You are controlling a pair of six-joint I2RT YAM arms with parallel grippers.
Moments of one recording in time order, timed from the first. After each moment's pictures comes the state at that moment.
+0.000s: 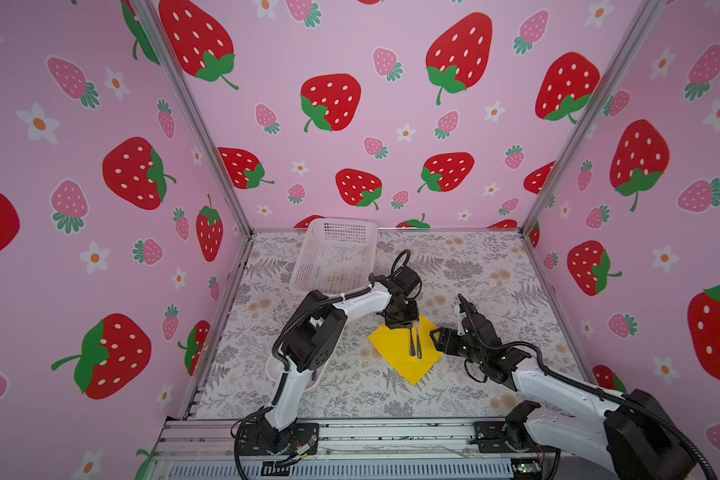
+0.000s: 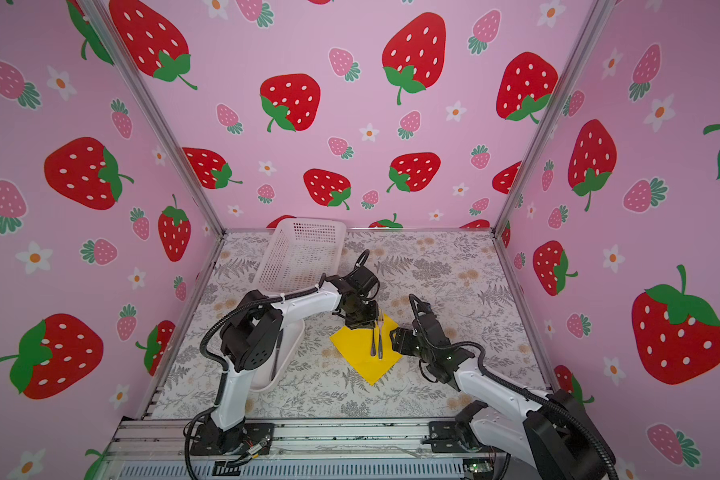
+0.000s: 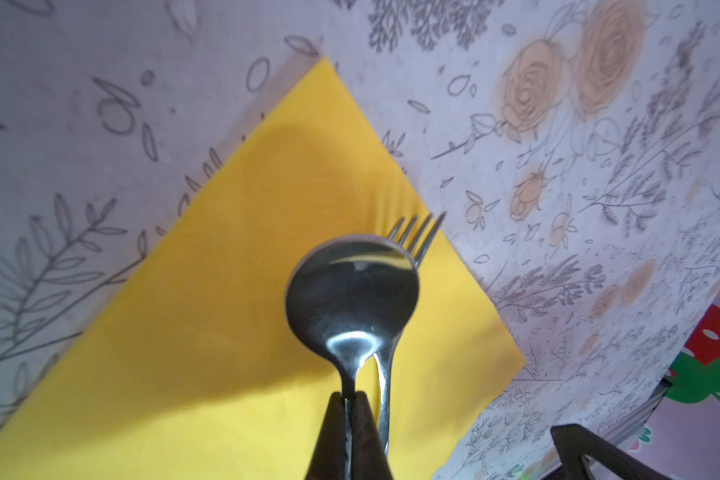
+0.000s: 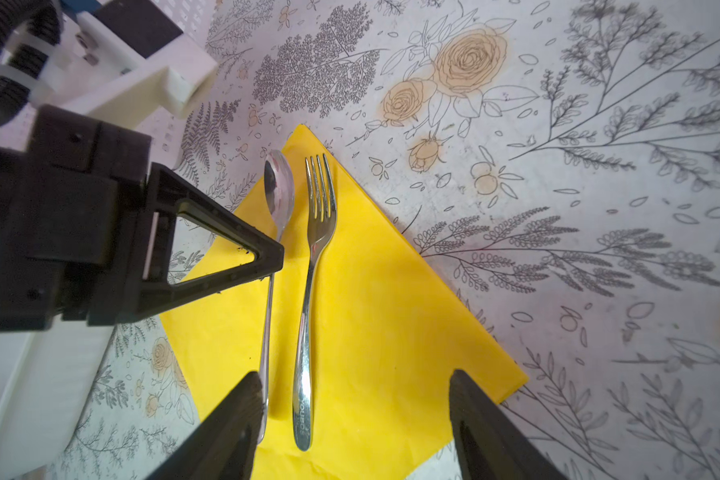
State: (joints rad) left arm -0.76 2.14 1.59 -0.68 0.29 -0.82; right arm 0.67 1.09 0.37 0.00 -0.02 0.67
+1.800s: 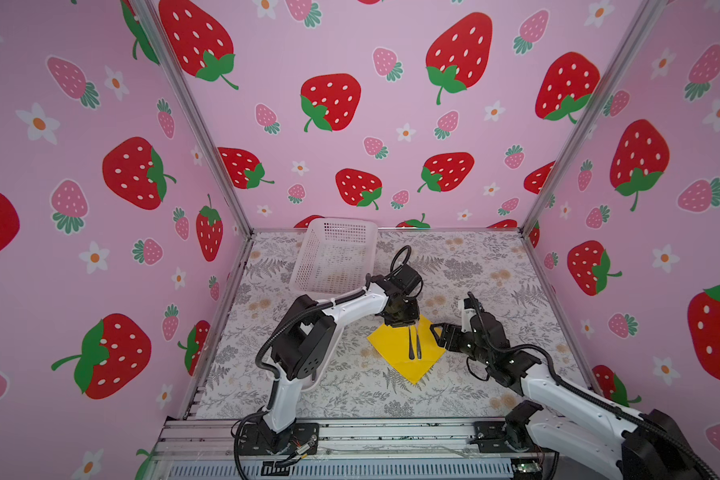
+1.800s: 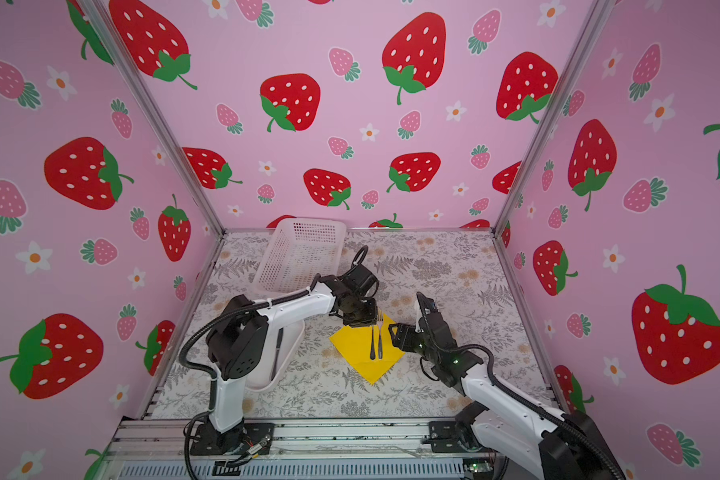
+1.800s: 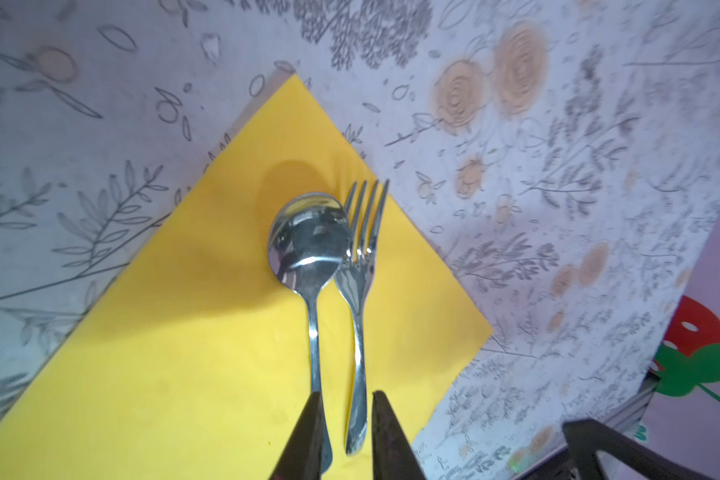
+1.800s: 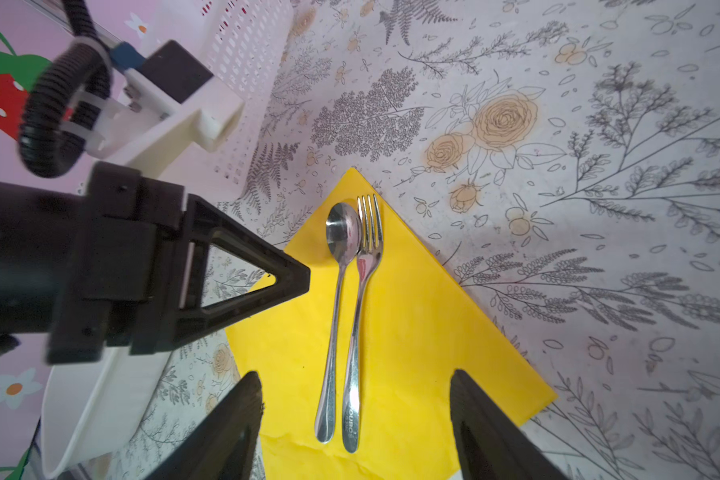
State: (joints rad) left arm -0.79 1.97 1.52 -0.67 0.21 -0.83; right arm 0.66 0.94 0.37 0.01 -0.06 0.68
